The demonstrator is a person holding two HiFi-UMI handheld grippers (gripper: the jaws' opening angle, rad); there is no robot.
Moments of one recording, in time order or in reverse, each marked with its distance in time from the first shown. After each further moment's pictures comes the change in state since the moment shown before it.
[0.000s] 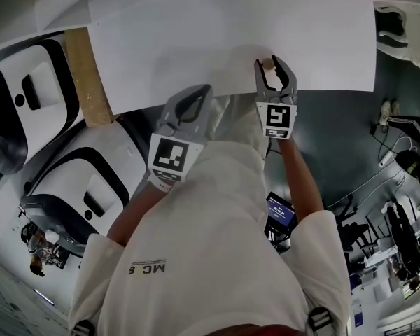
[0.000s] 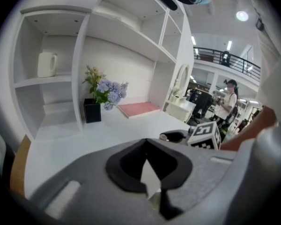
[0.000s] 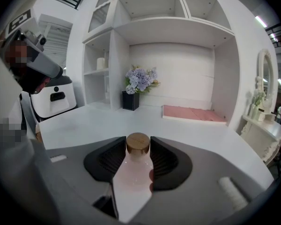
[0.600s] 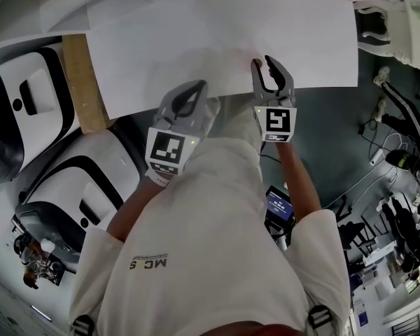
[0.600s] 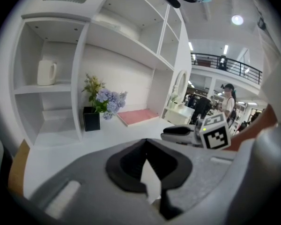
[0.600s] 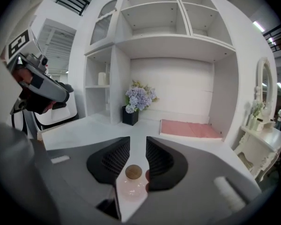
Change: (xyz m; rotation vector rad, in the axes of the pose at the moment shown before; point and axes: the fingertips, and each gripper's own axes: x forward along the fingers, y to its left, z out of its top) left arm -0.021 -0.002 0.023 0.010 -0.080 -0.015; right arm -0.039 0.006 0.067 -0.028 -0.084 0.004
